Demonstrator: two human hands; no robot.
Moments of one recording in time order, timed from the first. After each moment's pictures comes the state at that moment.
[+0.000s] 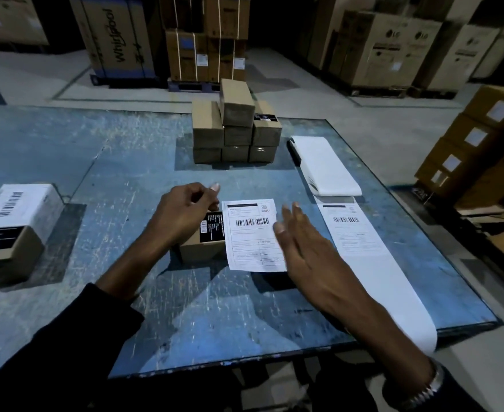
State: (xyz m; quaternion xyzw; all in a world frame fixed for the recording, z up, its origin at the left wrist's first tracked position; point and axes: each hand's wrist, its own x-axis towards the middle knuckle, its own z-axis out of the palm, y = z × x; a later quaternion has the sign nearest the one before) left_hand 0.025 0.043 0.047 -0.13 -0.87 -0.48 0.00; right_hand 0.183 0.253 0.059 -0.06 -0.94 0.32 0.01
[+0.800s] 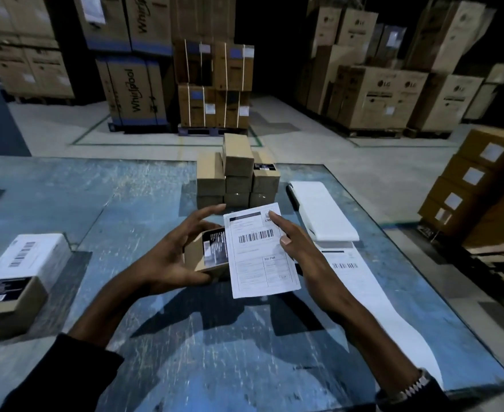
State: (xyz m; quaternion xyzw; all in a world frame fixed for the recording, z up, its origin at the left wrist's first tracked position) left_hand 0.017 0.007 0.067 -0.42 -0.78 -0.47 -0.06; right_hand 0.128 0.279 0.076 0.05 -0.82 0.56 0.09
